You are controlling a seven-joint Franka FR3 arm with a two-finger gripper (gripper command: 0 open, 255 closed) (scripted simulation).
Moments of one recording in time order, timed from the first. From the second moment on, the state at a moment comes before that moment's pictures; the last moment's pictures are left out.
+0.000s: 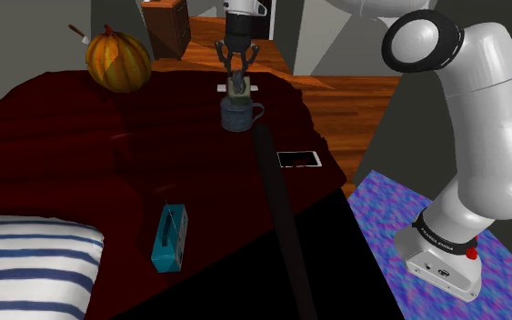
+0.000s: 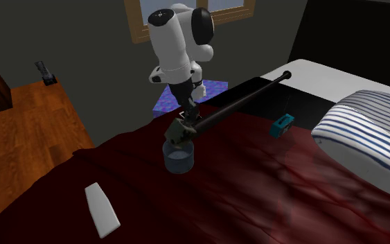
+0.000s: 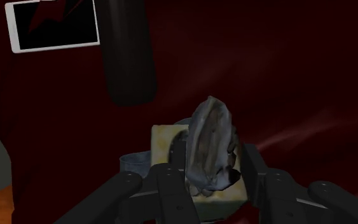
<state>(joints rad) -0.09 0.70 0.36 -0.83 -0.03 1.43 1.02</state>
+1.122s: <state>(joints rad) -0.13 0.61 0.36 -1.12 0.00 1.67 0.99</state>
